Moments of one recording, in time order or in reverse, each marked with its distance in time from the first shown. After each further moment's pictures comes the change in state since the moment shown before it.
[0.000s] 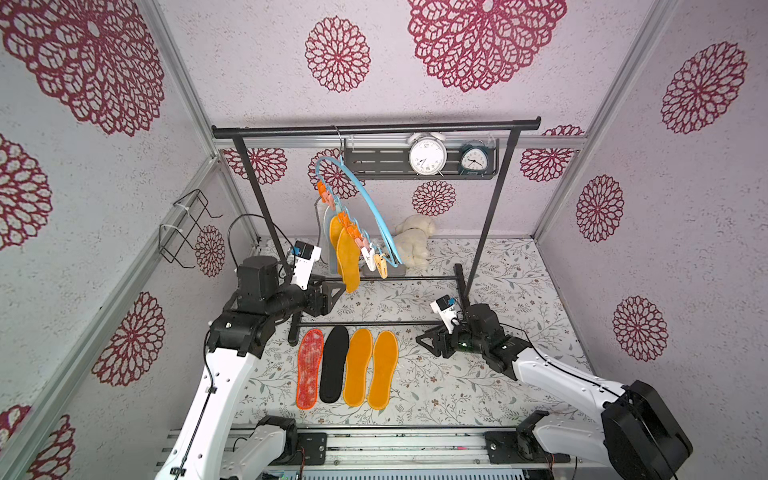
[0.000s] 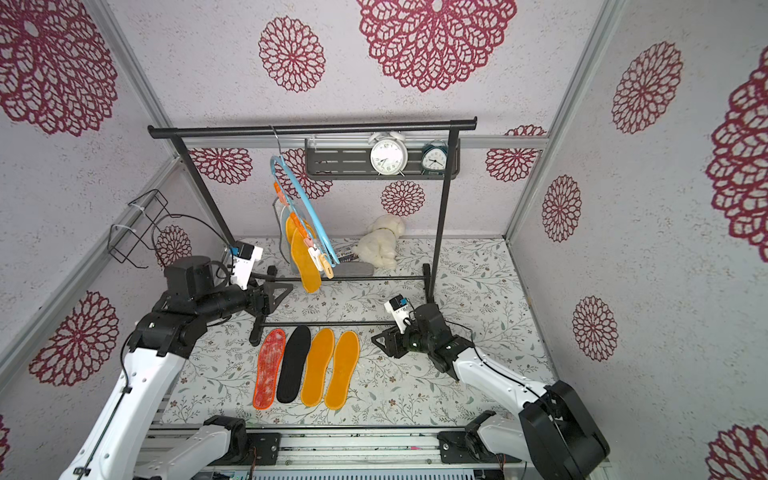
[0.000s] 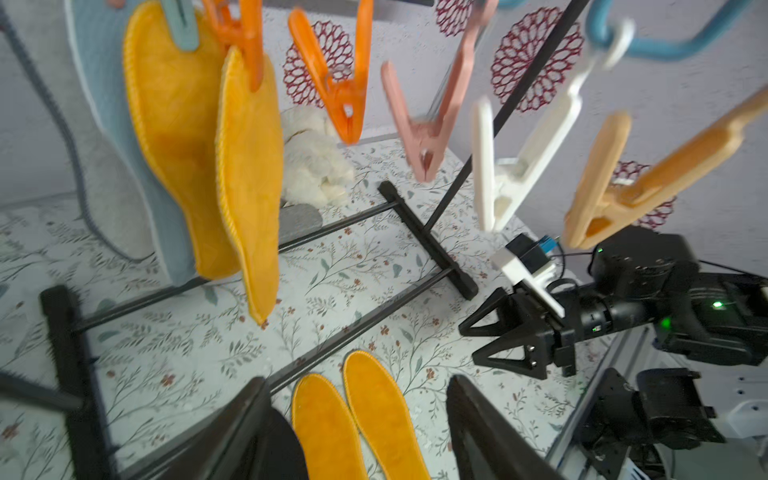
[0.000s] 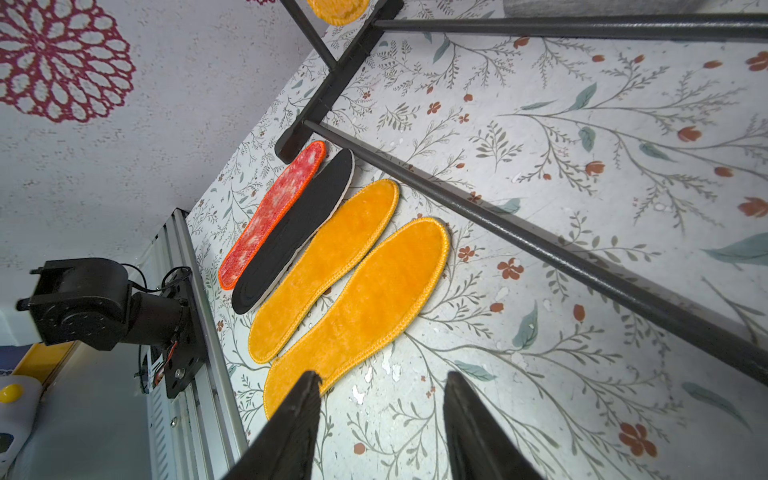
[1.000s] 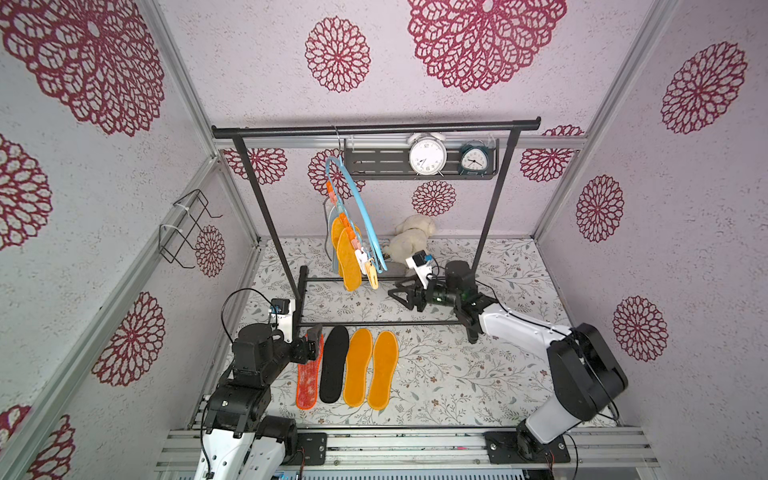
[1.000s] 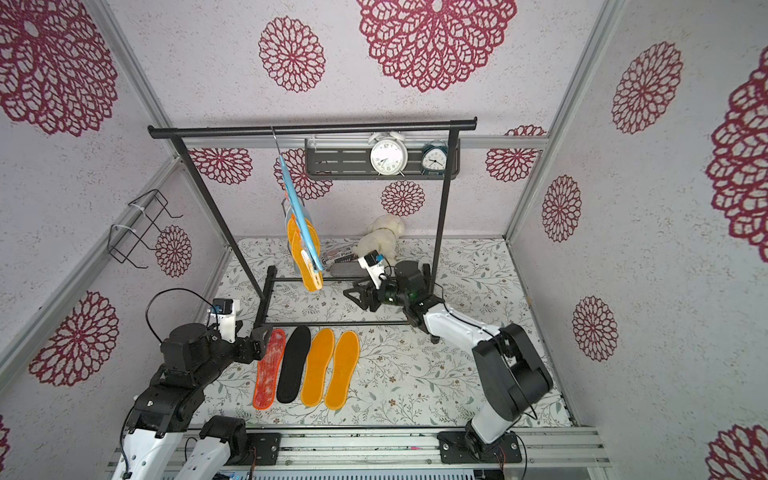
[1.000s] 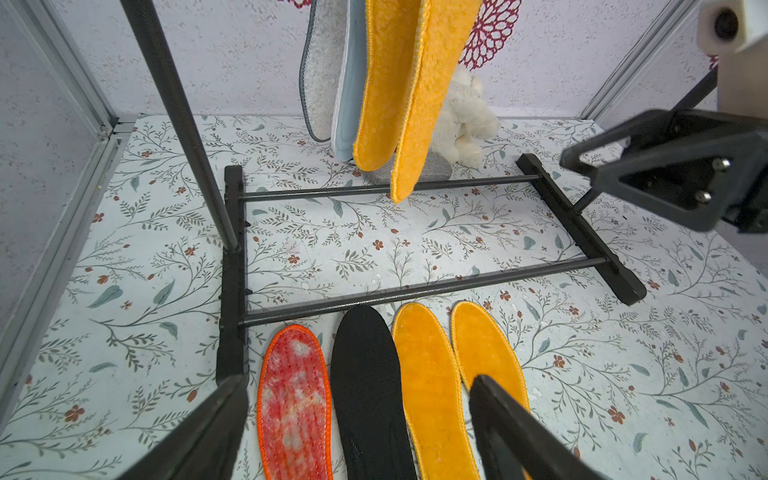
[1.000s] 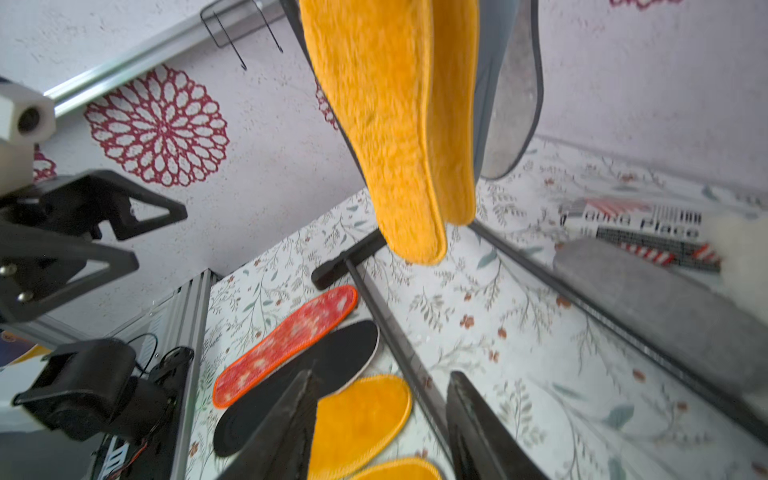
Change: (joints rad) left arm 0.001 -0.430 -0.425 0.023 -0.357 -0.075; right arm -0.029 0.462 0.515 0.289 -0.171 -0.104
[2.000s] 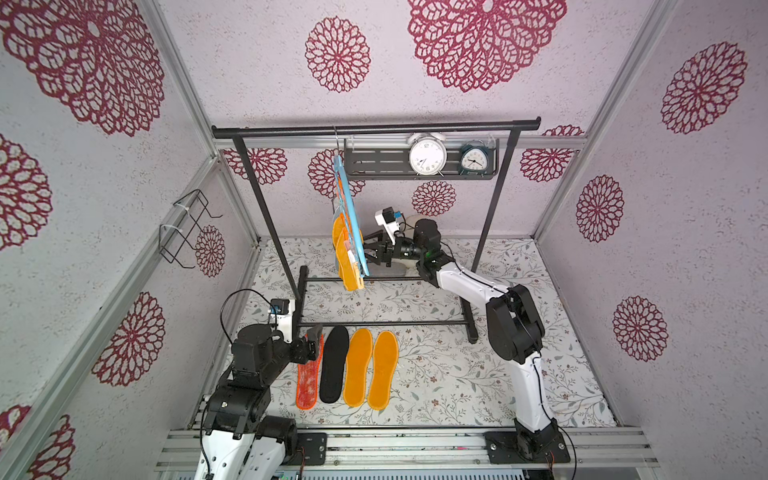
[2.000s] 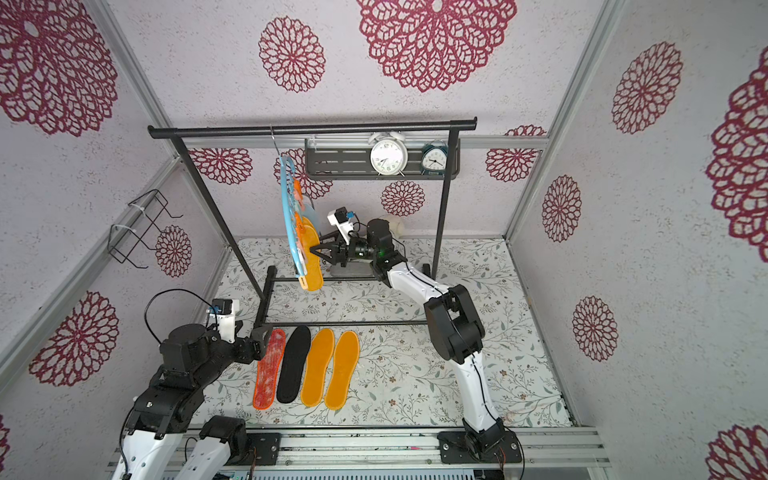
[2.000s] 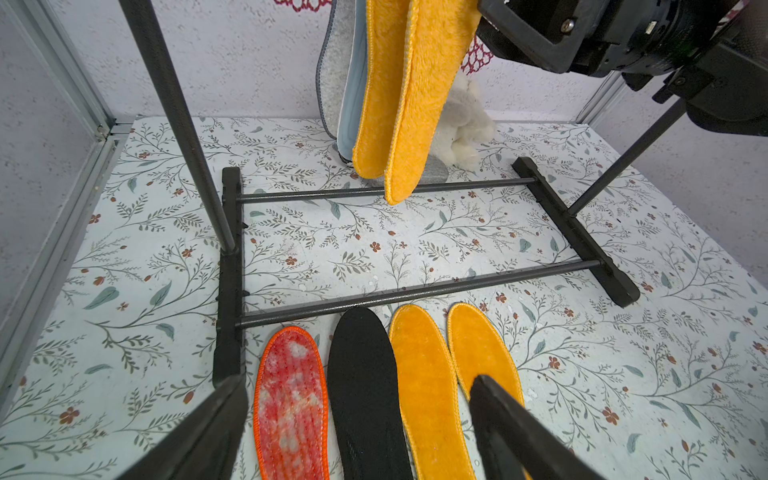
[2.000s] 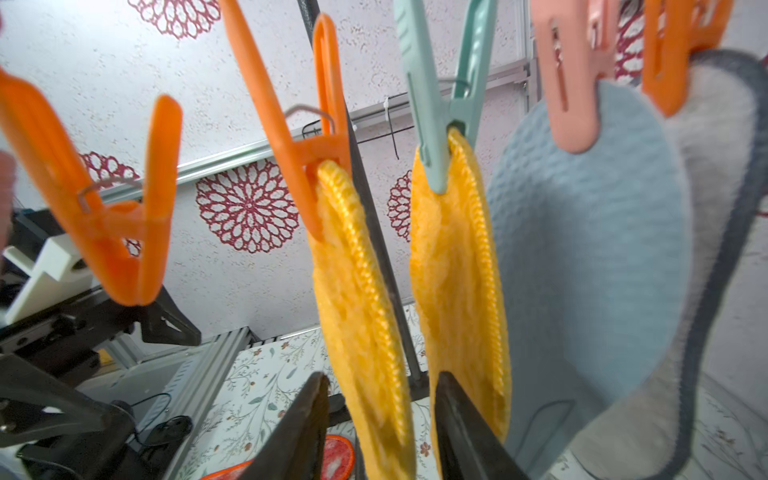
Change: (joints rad) left arm 0.000 -0.006 0.000 0.001 0.006 -0.007; right arm 0.026 0.518 0.717 0.171 -0.274 0.141
